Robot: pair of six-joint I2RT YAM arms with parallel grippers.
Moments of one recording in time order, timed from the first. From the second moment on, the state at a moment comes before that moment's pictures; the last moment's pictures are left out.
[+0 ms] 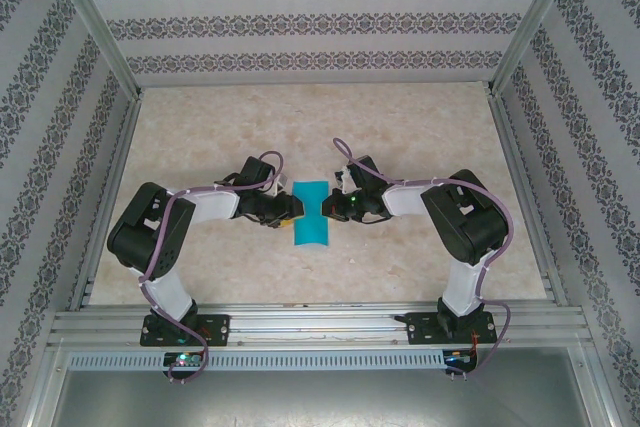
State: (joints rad) left arm -0.42 1.74 0.83 -0.12 0.60 -0.77; right arm 0.53 1.86 0.87 0.03 -0.59 0.73
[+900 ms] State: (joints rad) left arm -0.40 1.73 0.83 -0.09 0.59 -0.76; right arm 0.53 1.86 0.87 0.03 -0.59 0.73
